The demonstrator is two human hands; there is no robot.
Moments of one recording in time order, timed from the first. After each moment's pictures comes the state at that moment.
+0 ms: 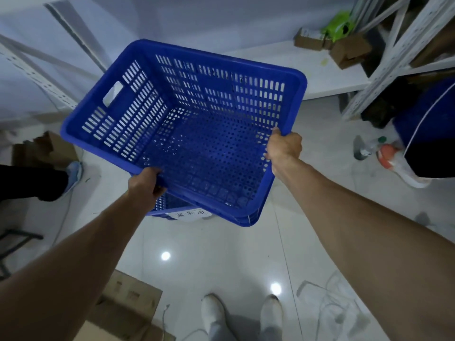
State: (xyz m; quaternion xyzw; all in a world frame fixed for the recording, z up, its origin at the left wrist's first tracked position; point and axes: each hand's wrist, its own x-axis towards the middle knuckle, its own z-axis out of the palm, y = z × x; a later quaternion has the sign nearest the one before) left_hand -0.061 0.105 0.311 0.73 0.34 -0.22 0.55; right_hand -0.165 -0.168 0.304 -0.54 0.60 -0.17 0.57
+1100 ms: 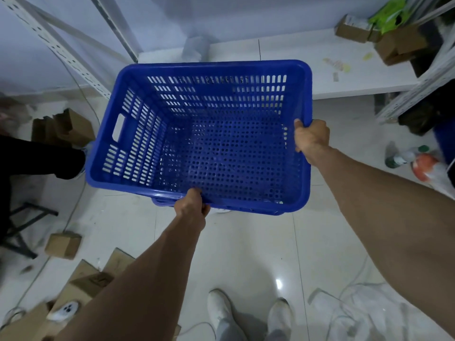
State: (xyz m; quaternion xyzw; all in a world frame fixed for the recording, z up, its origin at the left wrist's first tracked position) left_hand -0.105 0.104 0.258 0.61 0.48 -0.25 0.59; right_hand -0.104 -0.194 0.248 -0.72 0.52 -0.05 0.45
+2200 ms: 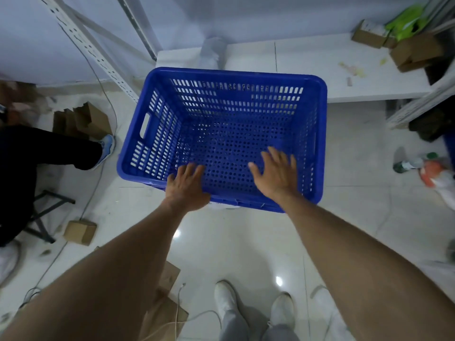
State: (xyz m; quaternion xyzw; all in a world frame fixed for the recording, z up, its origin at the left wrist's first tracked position) left_hand -0.056 0.172 0.282 0.95 -0.20 -0.23 -0.02; right_hand -0.135 -0.059 0.239 -0.96 0.21 0.08 0.16
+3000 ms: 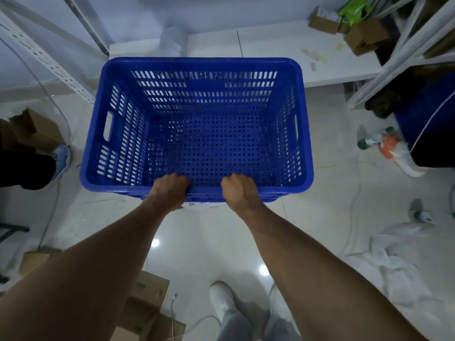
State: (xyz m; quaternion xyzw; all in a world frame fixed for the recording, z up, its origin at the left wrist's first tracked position) left_hand -0.023 0.188 0.231 0.89 -0.37 -0.24 -0.14; right_hand -0.134 0.032 0.238 -0.95 0.13 0.25 0.09
